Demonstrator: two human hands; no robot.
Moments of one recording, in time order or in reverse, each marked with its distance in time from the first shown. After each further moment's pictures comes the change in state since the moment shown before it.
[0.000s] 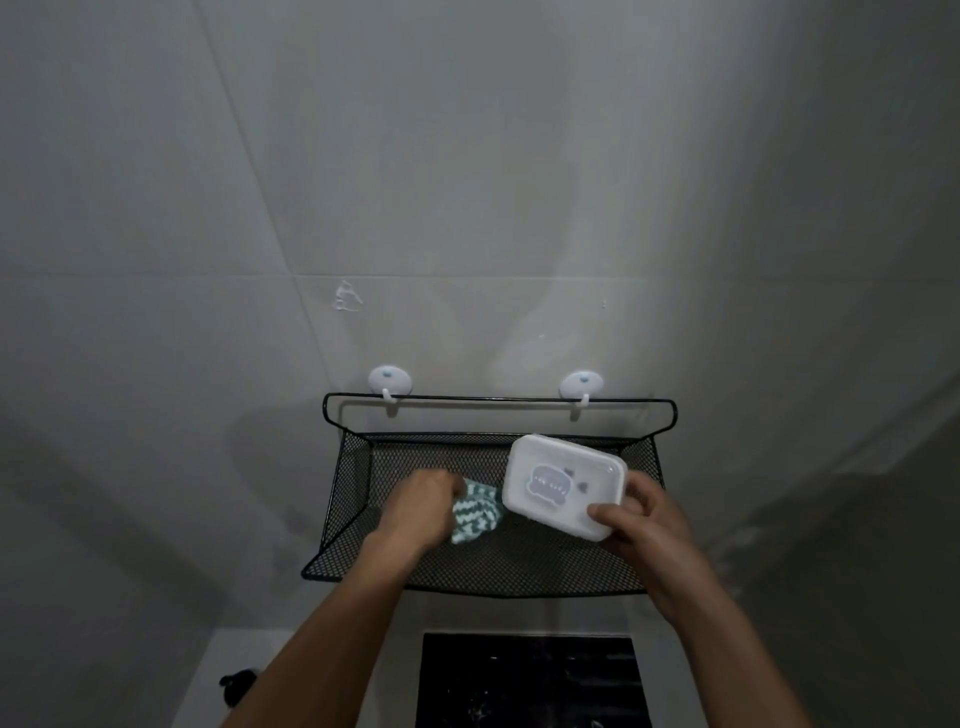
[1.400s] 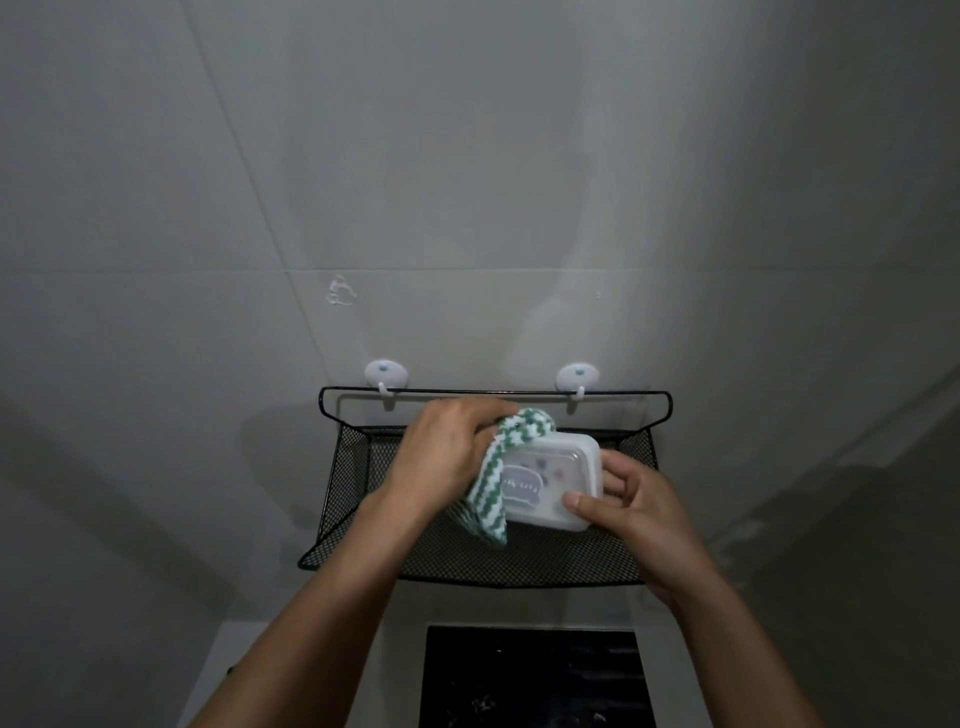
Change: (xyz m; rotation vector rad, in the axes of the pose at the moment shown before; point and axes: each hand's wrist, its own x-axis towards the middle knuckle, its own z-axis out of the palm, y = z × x) left_hand -0.027 0.050 -0.078 -0.367 0.423 0.379; right_hand -0.006 -0.018 0.002 0.016 -0.277 -0.227
